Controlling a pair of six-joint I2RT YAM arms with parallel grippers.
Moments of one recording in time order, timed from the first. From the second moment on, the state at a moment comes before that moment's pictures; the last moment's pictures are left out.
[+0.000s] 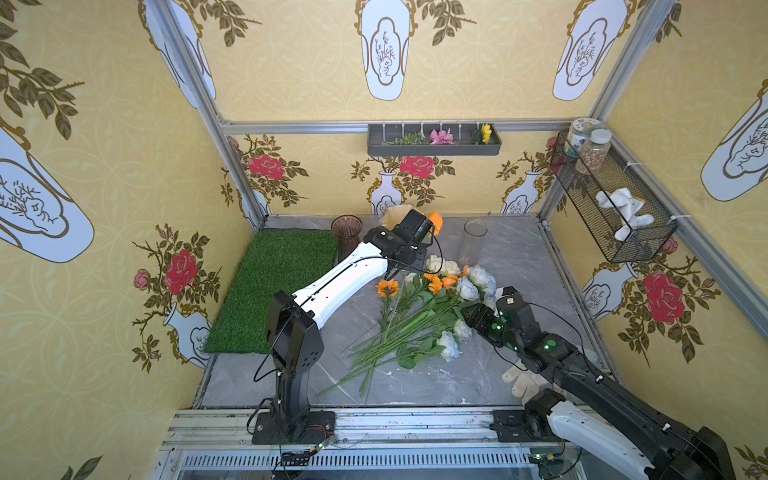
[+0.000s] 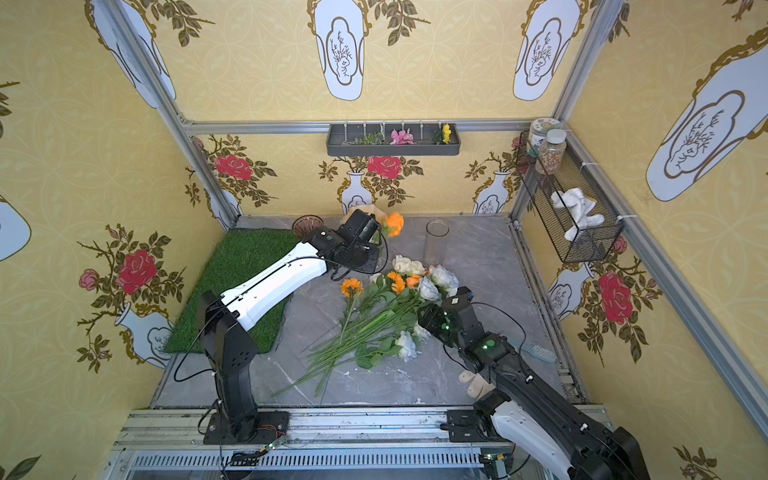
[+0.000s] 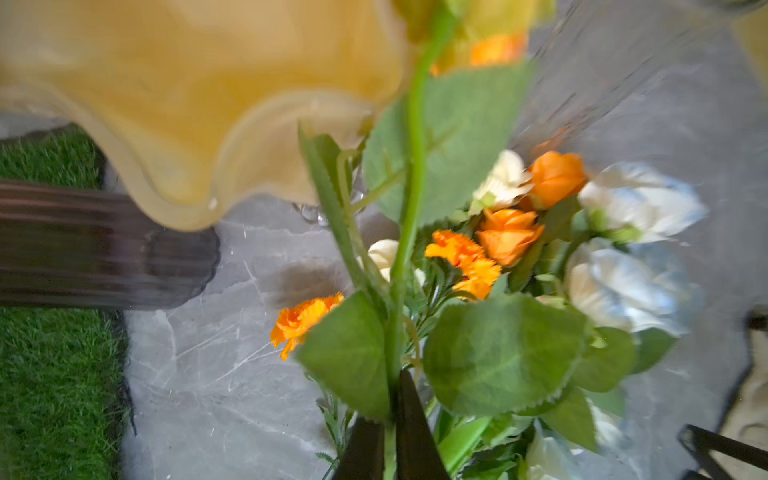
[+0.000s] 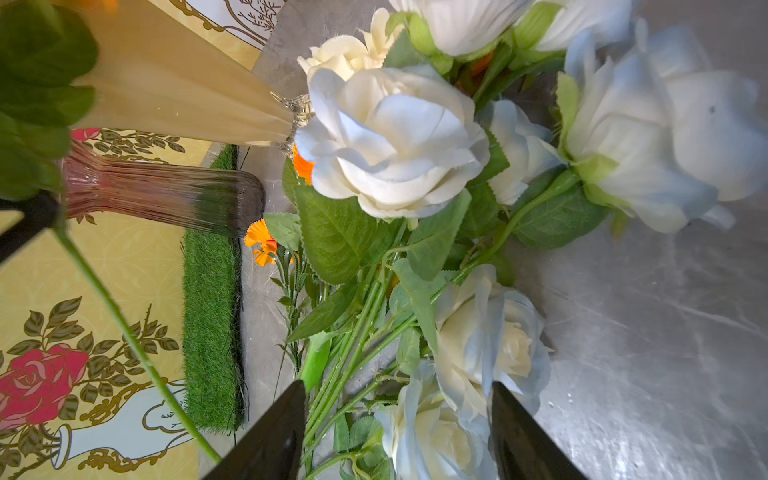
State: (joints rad) left arm -0.75 1.89 1.90 -0.96 -0.20 -0.37; right arm 0.50 0.84 0.48 -0.32 -0.02 1.01
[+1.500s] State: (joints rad) left arm -0.29 1.43 1.69 -0.22 -0.47 -0.39; right arm 0.85 0.91 0.43 0.05 0.36 0.78
